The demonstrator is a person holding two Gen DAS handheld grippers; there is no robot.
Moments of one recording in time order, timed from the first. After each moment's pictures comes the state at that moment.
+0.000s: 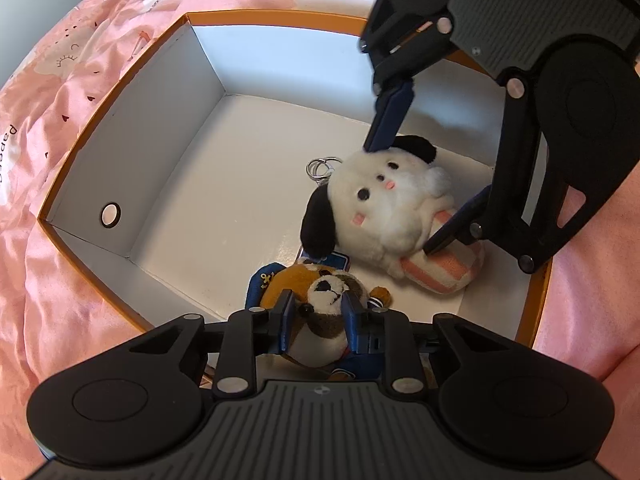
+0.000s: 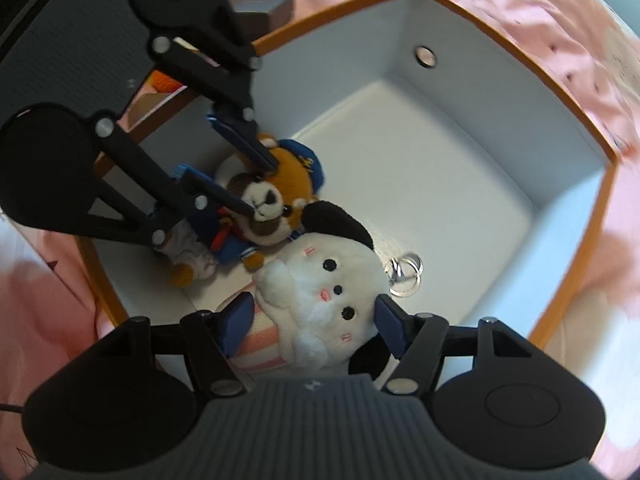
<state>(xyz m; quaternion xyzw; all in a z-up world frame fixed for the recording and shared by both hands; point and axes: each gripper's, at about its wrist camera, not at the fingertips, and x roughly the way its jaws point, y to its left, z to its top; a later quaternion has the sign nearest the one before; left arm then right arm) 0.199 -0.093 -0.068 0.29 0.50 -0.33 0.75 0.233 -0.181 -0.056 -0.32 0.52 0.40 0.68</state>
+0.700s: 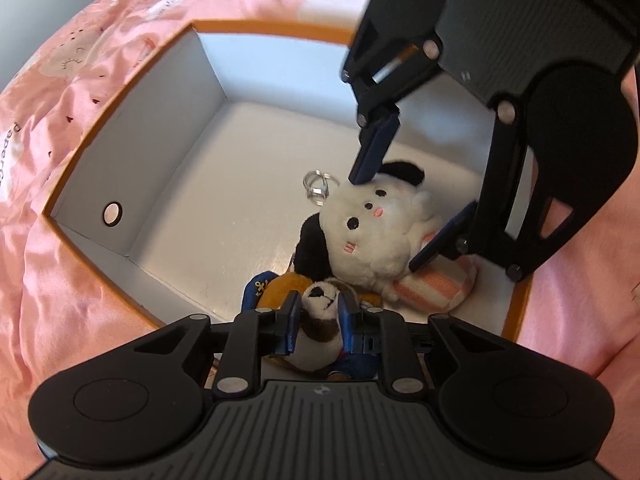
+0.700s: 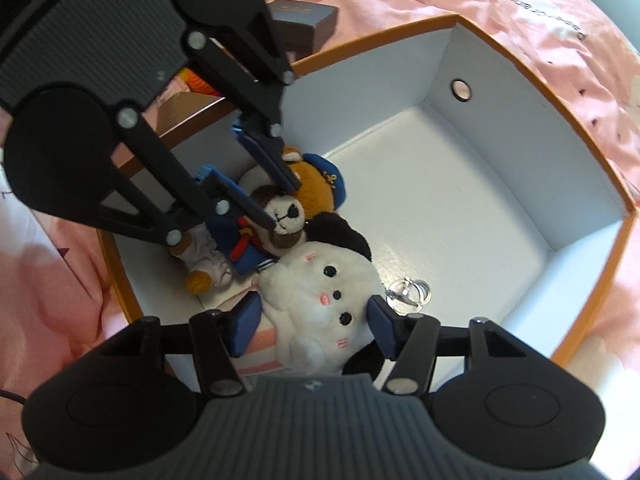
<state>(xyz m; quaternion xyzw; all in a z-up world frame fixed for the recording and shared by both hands) 0.192 -0.082 -0.059 0.26 0.48 -0.34 0.77 0.228 -0.179 -0.046 -0.35 0.49 0.43 0.67</state>
